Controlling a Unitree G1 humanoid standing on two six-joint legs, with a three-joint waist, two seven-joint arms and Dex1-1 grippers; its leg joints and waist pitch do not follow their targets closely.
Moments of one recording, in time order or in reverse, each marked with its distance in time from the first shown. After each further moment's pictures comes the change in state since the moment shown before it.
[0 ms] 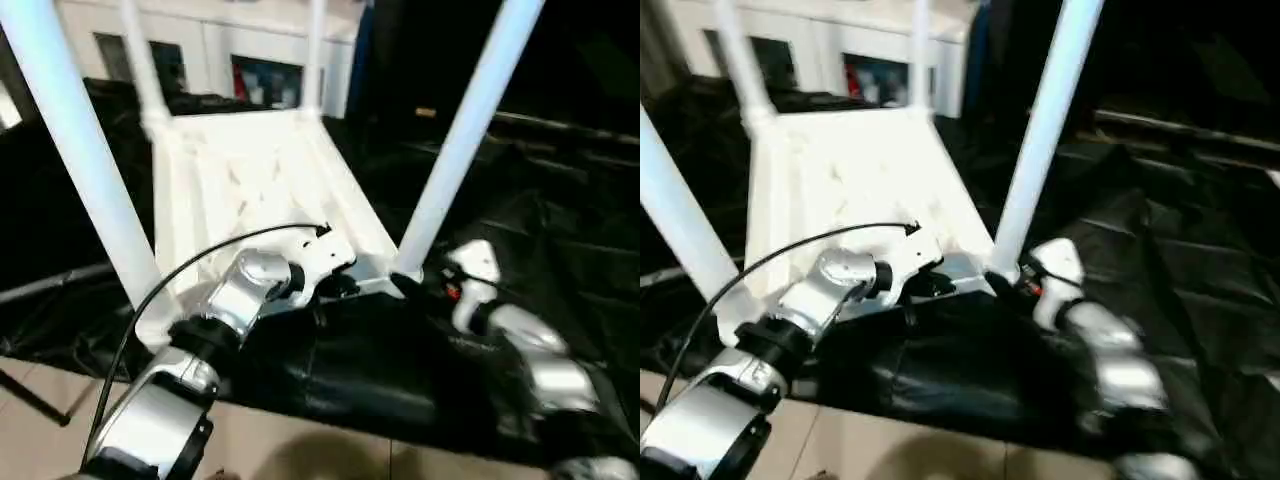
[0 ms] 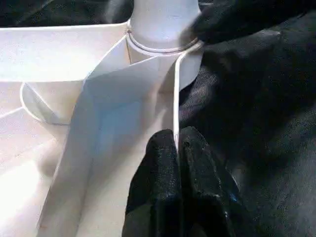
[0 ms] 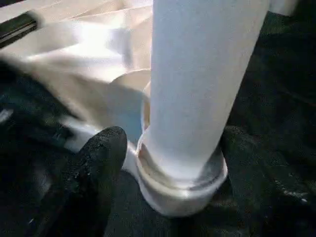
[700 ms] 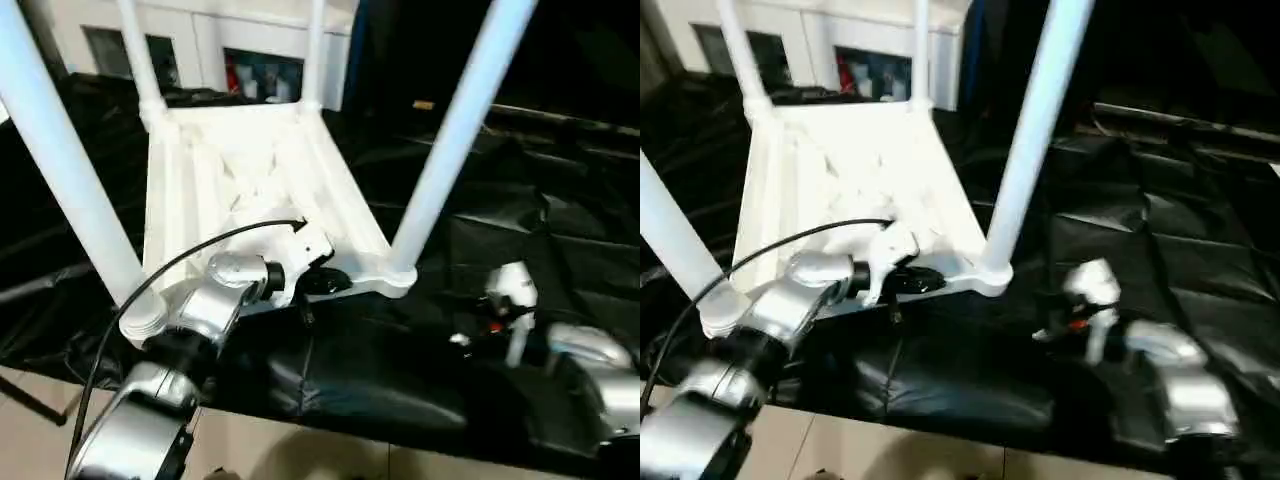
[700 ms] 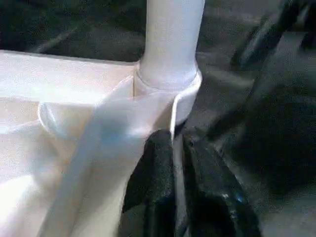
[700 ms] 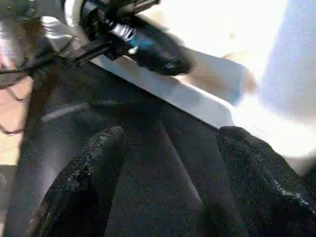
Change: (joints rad) left arm 0.150 0.049 0.113 -0.304 -0.195 0.104 -0.084; right arm 0.101 -0.113 0.057 -0.198 0.170 0.151 0.325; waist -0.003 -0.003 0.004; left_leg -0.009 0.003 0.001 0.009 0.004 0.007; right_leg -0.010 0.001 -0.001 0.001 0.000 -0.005
